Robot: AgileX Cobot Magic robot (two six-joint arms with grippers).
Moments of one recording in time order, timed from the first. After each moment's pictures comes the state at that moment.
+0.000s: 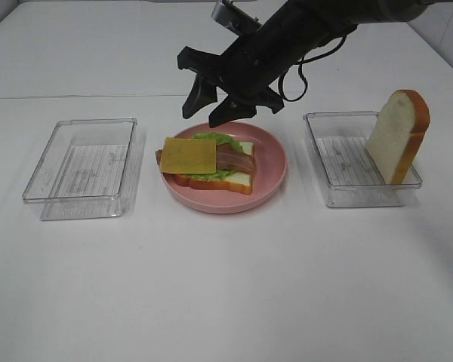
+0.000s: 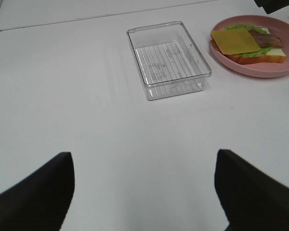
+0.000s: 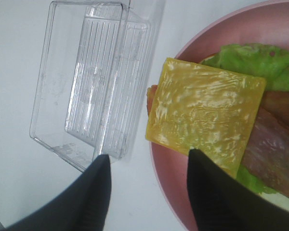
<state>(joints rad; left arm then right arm) -0.23 0.01 -0.50 0.06 1.06 -0.08 0.44 2.18 -1.70 0.75 0.75 -0.19</state>
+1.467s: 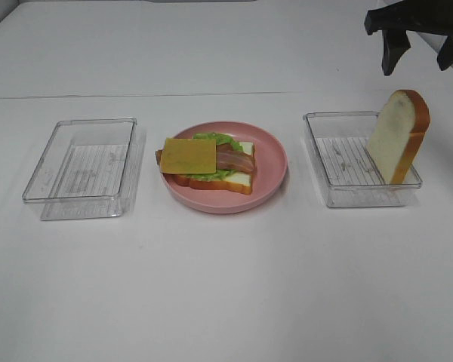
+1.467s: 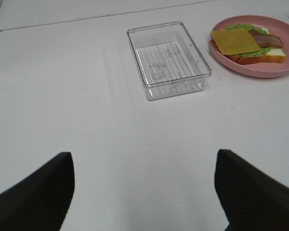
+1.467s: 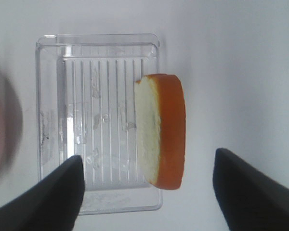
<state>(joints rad) -0.23 0.01 -0.50 0.06 1.06 -0.08 0.14 1.91 -1.71 -0.11 1.07 0.16</state>
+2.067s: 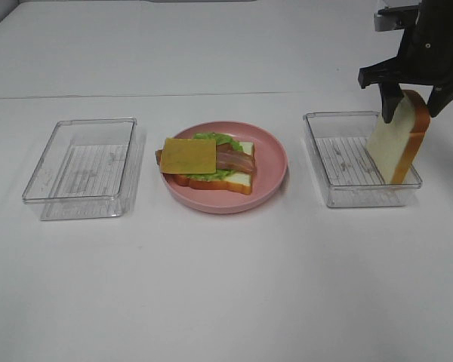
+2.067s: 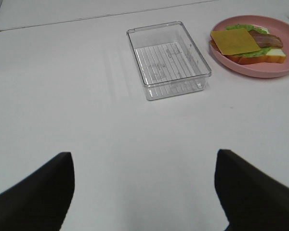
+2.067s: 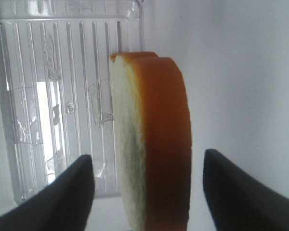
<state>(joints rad) -0.23 0.01 -0.50 0.06 1.06 -0.08 0.12 2.08 -1.71 -0.14 1.07 0.16</state>
